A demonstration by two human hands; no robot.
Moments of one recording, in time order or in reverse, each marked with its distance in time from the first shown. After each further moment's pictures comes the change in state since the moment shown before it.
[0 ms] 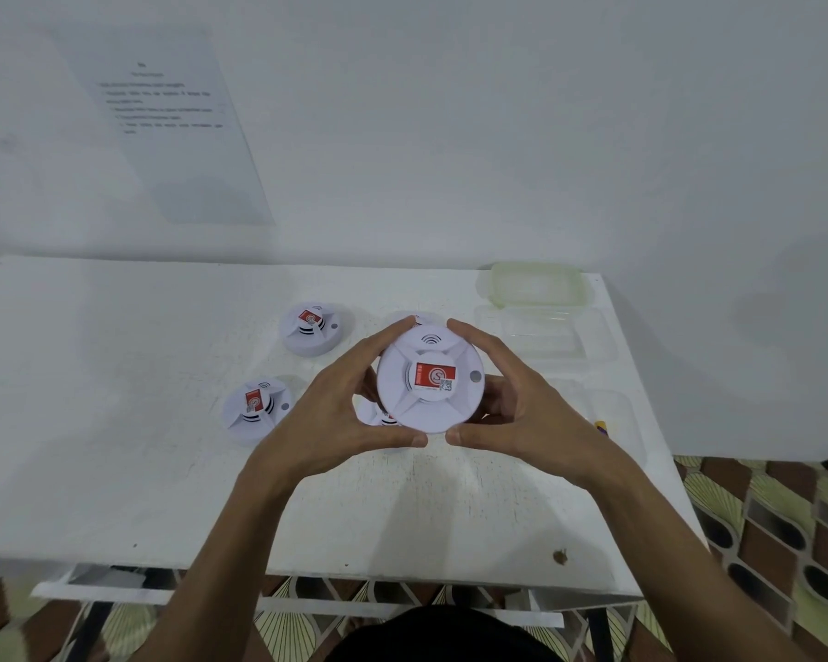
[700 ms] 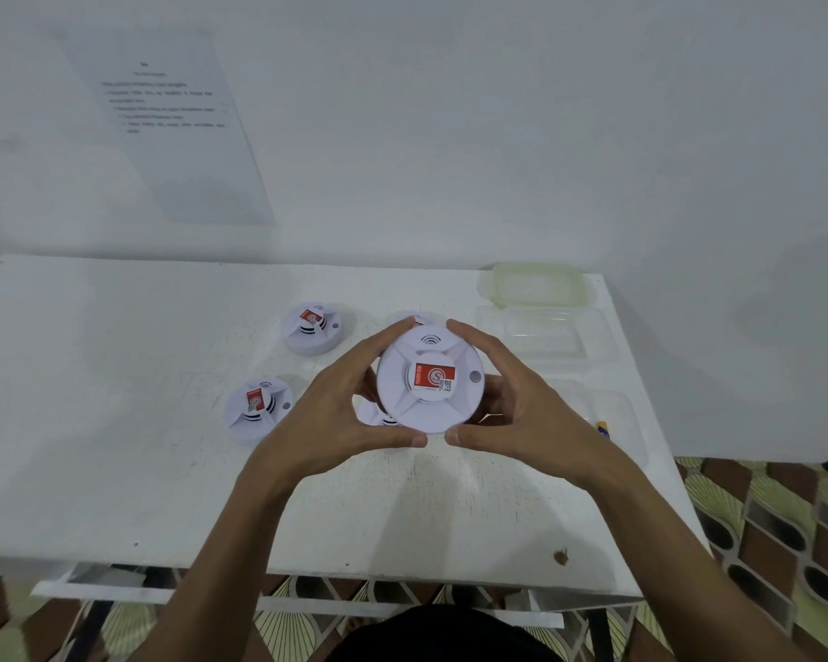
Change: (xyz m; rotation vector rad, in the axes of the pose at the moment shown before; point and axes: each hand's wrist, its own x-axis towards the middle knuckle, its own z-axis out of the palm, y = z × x) left_hand -0.002 0.002 -0.001 0.042 0.013 0.009; right_hand 0.001 -0.002 0.003 -0.062 0.015 0.006
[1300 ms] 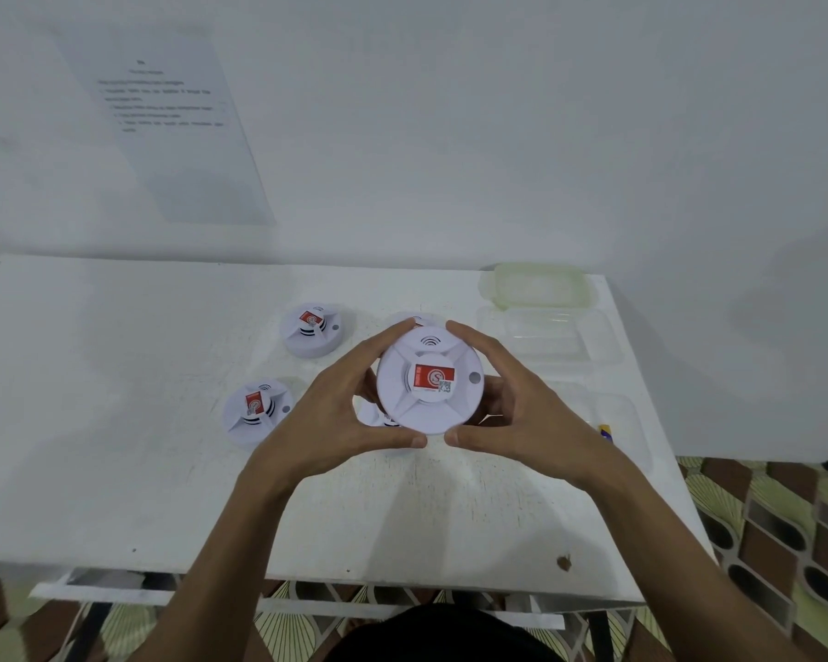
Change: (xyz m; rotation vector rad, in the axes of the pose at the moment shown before) left_hand 0.005 -0.009 -0.003 -0.018 -0.005 -0.022; right_hand 0.008 0.005 -0.002 -0.027 0.006 0.003
